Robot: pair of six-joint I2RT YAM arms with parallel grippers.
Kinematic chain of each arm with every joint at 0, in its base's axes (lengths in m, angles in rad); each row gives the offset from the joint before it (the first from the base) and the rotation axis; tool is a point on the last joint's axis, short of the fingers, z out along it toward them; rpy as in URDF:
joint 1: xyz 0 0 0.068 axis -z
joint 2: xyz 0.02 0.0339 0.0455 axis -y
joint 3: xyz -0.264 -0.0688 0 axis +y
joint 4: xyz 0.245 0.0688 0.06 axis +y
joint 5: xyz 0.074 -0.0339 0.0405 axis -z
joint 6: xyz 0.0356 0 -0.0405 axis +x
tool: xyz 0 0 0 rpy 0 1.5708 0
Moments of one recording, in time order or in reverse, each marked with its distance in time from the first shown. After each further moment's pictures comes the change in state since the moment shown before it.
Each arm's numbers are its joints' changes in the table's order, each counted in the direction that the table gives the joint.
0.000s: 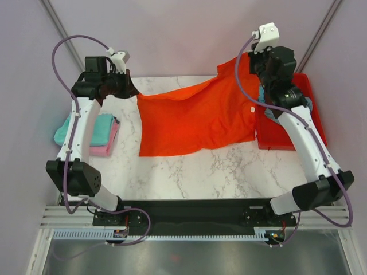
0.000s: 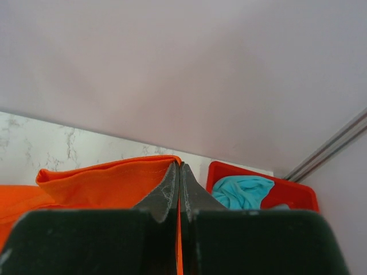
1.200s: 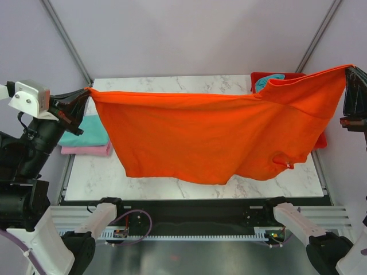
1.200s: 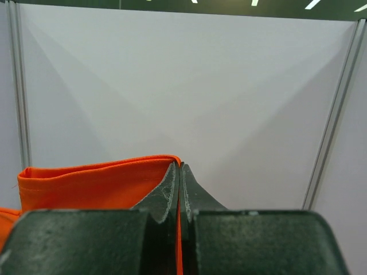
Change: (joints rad) left arm -0.014 0.662 -0.289 0.085 -0.076 0.043; right arm 0.072 0.576 -0.430 0.409 -0.231 0.123
